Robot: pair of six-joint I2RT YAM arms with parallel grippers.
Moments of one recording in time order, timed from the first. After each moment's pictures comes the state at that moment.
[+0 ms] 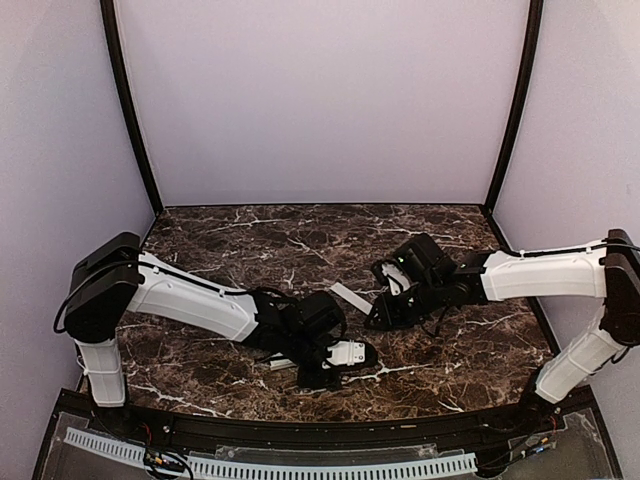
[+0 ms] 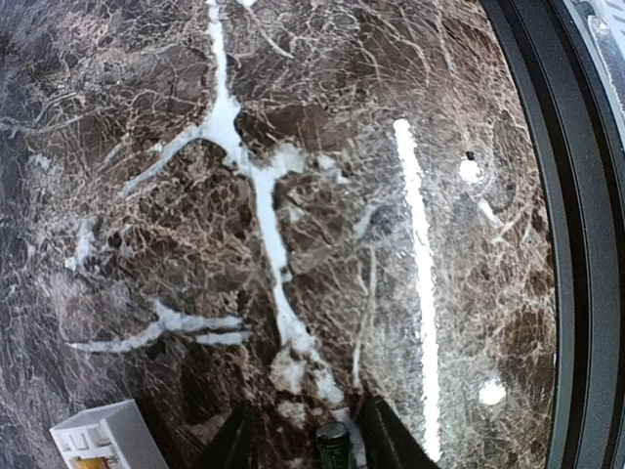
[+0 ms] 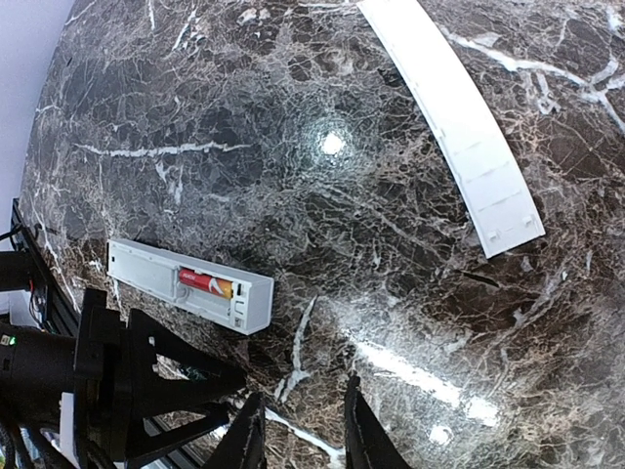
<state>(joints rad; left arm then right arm) -1.17 1.93 1.16 -0.30 0.21 0.41 0.85 1.50 0.89 -0.35 -0.24 0.58</state>
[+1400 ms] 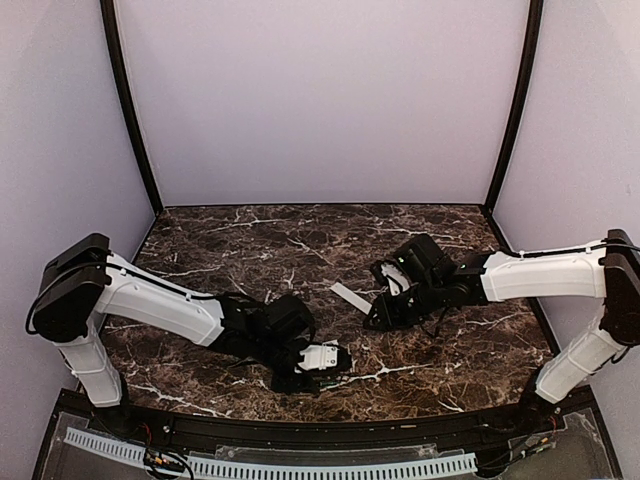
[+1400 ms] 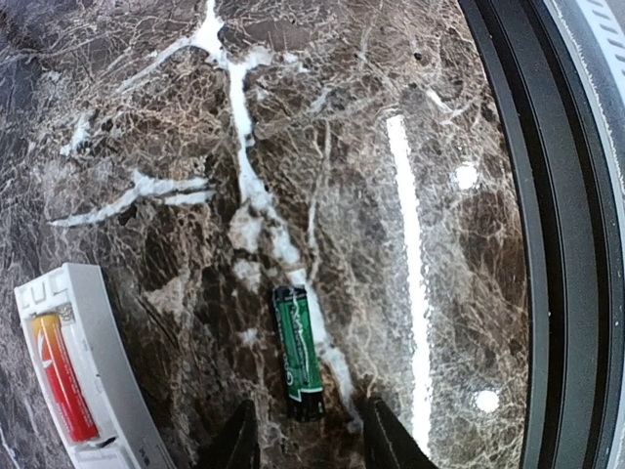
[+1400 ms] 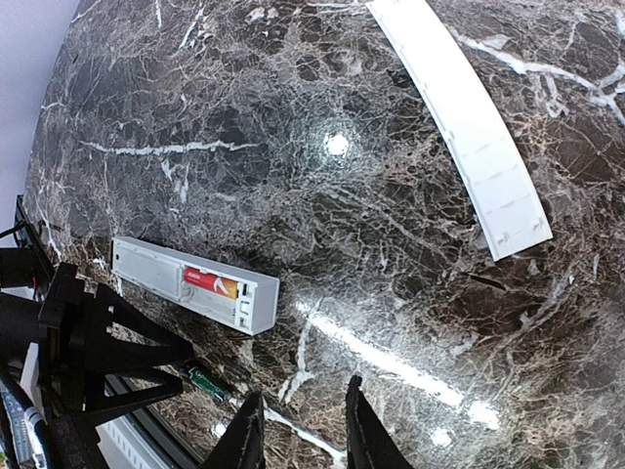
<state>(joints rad) -1.14 1.76 0.93 -0.22 0.24 0.42 0.85 1.50 0.88 -0.33 -0.25 0.57</state>
